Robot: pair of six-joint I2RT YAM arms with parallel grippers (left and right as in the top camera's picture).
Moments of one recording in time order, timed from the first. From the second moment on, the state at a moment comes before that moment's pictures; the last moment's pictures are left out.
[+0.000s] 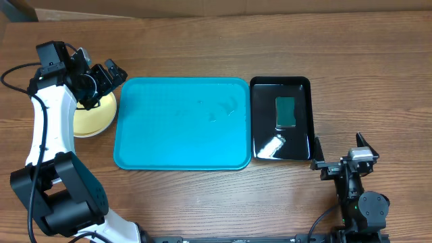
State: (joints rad) left arm 0.35 1.80 1.46 -0.75 0.38 -0.31; right arm 0.04 0.01 0.02 -0.03 -0.04 -0.06
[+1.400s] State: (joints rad) left arm 0.10 1.74 1.46 -0.75 0.19 -0.31; right arm 0.06 0.01 0.02 -0.03 -0.04 -0.06
